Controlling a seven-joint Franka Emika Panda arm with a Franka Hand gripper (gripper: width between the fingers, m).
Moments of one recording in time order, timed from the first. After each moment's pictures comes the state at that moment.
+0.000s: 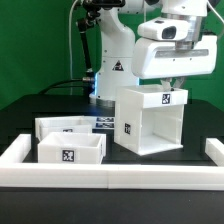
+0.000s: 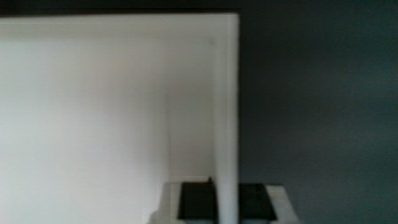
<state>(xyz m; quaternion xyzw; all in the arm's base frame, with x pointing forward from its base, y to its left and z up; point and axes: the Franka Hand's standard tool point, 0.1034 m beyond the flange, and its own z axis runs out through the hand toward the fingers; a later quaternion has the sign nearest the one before) 0.443 0.087 0.098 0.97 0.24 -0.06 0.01</state>
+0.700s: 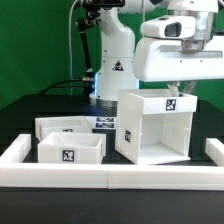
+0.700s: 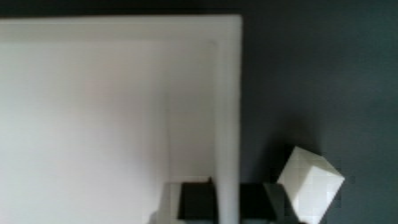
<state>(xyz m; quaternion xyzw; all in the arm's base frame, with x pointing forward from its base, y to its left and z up) 0.504 0.088 0.098 0.98 0.20 -0.03 0.01</state>
